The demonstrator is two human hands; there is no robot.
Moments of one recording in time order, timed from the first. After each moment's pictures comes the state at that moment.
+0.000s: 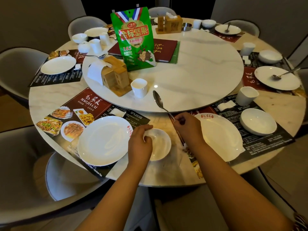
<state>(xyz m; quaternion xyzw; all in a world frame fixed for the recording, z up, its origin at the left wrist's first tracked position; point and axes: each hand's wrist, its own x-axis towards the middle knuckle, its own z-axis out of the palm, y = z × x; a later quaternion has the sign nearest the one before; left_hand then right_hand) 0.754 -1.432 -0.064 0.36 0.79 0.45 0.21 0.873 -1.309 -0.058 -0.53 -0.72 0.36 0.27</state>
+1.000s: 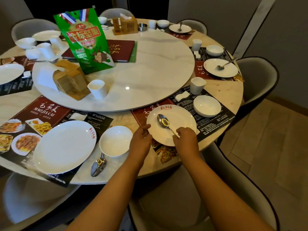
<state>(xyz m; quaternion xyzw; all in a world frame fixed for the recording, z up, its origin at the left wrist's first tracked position) 0.864 -1.404 -0.046 0.31 0.71 0.45 0.44 0.998 -1.349 -0.068 -0.67 -0.68 0.23 0.19</state>
